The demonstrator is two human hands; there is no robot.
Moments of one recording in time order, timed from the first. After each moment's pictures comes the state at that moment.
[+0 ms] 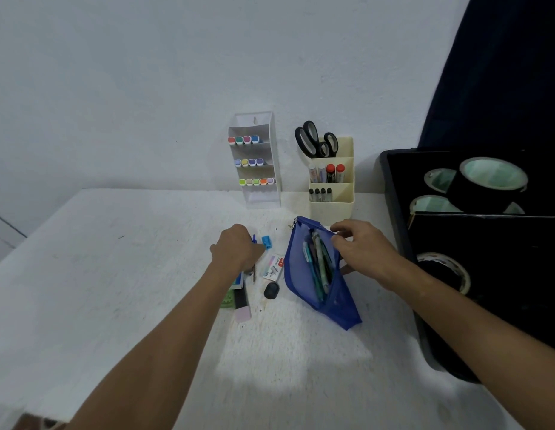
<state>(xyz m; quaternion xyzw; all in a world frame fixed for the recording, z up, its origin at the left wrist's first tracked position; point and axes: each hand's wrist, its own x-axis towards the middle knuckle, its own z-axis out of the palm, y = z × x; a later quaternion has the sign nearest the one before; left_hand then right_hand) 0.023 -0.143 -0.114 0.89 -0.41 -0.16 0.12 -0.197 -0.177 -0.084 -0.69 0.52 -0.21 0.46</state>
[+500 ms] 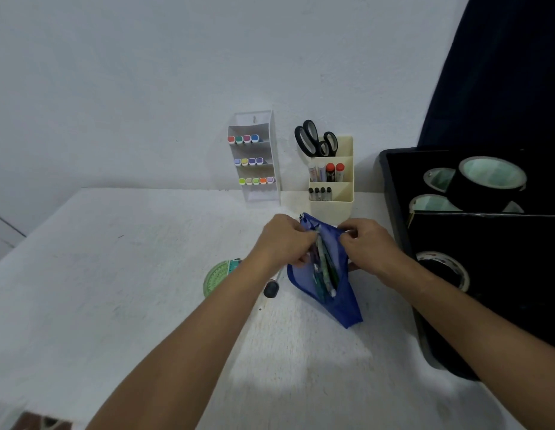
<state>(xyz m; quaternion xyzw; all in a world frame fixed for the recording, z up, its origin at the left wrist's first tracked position) -0.053 -0.138 -0.067 0.75 -0.45 -0.38 0.31 -0.199 -0.183 -0.088 -0.65 0.55 -0.22 0.48</state>
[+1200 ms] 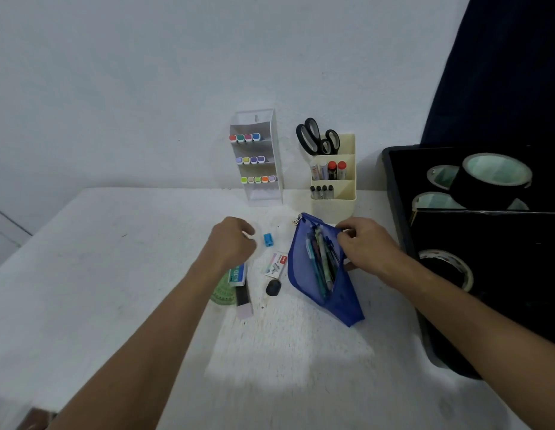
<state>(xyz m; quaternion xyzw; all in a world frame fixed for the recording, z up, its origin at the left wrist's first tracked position) 0.031 -0.118 -0.086 0.84 -0.45 -0.21 0.21 -0.198 -0.184 -0.093 -0.68 0.54 -0.20 0.45</state>
